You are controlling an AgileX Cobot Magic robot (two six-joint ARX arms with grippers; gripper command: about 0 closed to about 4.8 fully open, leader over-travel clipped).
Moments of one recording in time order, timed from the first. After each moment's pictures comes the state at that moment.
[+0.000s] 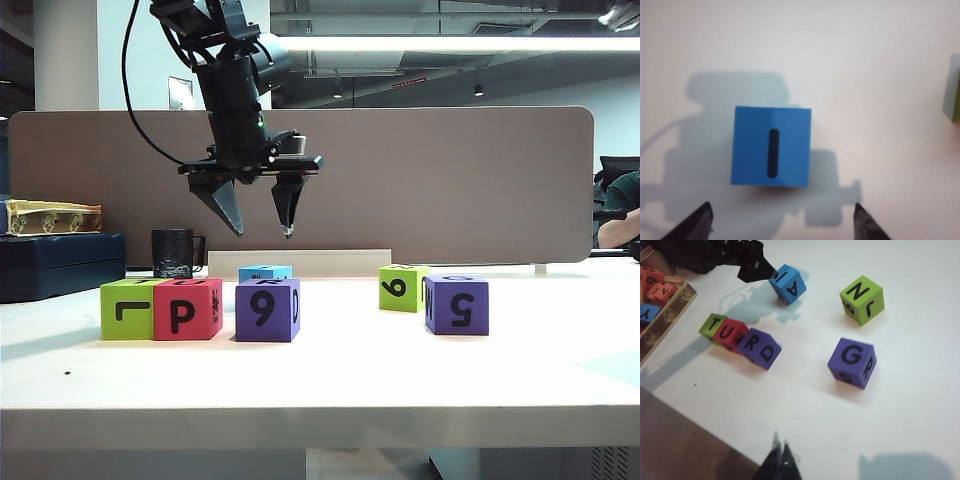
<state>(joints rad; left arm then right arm) -0.45 2.21 2.10 -0.91 -0.09 -0.06 0.01 0.86 0.92 -0.69 -0.60 0.02</state>
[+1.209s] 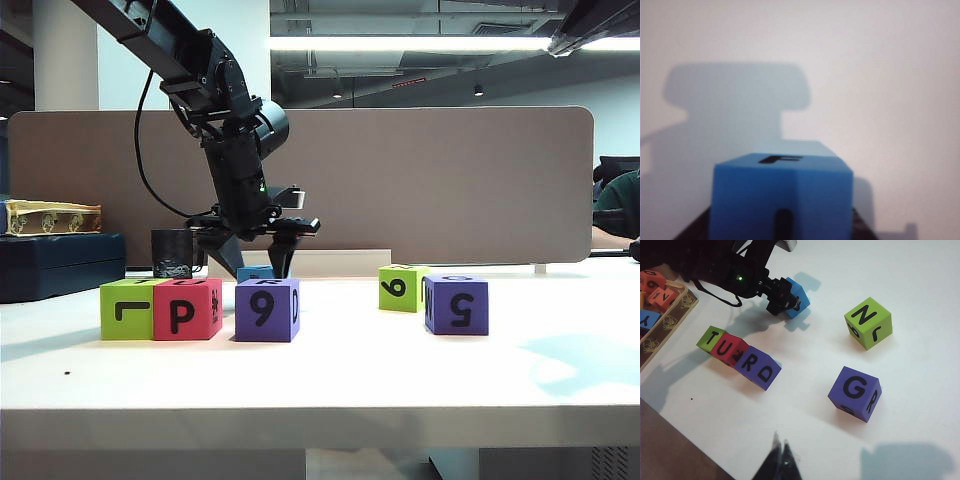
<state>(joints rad) -0.41 2.36 2.10 -0.75 -0.09 -0.02 0.07 1.06 1.02 -0.59 -0.60 0.02</state>
